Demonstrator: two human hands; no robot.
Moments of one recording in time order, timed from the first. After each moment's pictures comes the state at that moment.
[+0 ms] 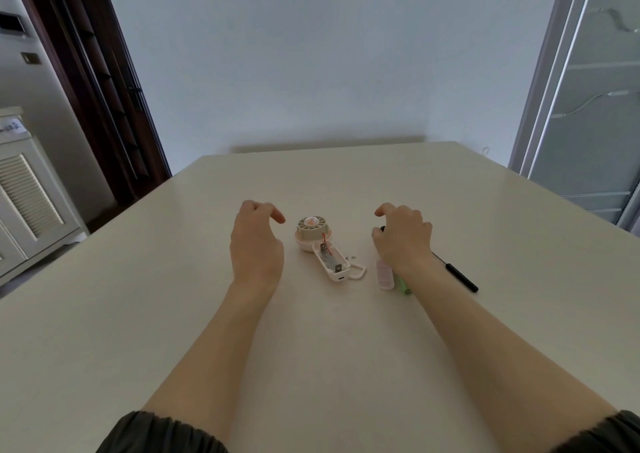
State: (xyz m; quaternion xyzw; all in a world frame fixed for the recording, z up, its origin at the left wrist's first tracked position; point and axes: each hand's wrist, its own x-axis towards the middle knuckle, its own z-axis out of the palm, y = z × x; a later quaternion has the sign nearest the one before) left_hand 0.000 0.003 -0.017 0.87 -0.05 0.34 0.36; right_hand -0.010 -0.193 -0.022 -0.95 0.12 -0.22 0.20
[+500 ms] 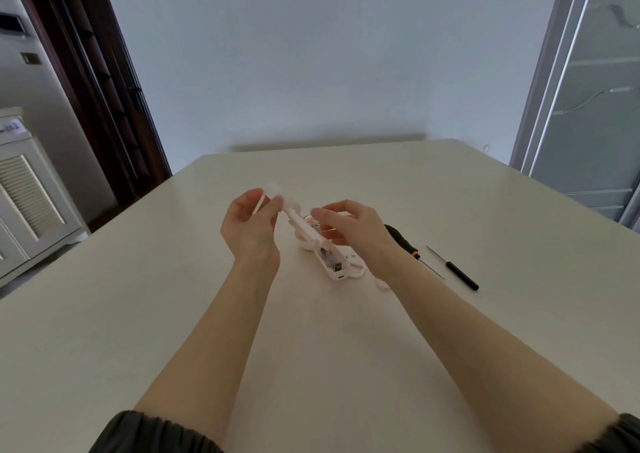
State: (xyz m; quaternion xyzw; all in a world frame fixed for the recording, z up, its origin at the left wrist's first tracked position) left_hand -0.004 -0.013 0.010 0.43 0.05 0.20 0.88; right_hand -0.026 -0.147 0.002 -0.75 0.00 -0.07 0.65
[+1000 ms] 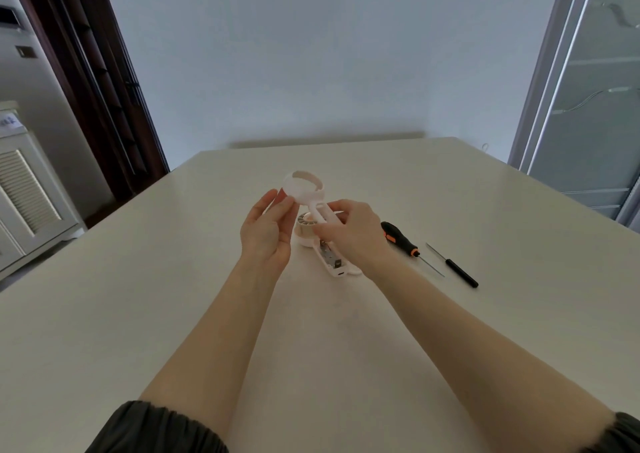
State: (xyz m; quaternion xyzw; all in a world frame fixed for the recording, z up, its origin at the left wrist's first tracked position) left_hand 0.001 -0.015 0.003 0.35 0.03 0.02 0.94; right_hand -0.032 -0.134 0.002 -0.81 0.03 -0.13 0.58
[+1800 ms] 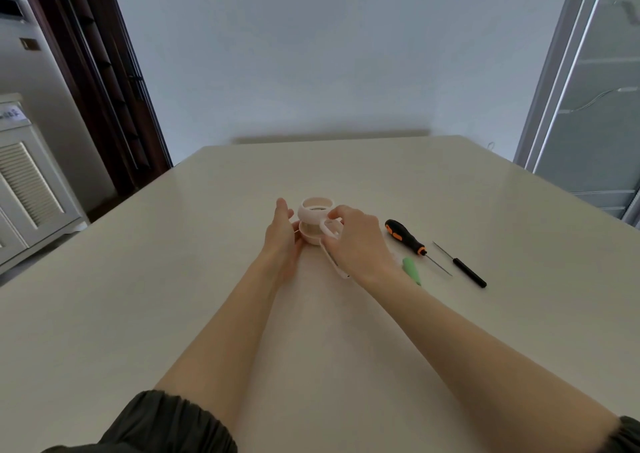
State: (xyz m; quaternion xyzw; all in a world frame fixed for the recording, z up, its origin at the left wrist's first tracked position) left_hand 0.019 -0.018 -0.021 0.58 0.07 -0.07 0.81; right_hand -0.033 -0.127 -0.012 -0.90 0.00 -0.18 0.40
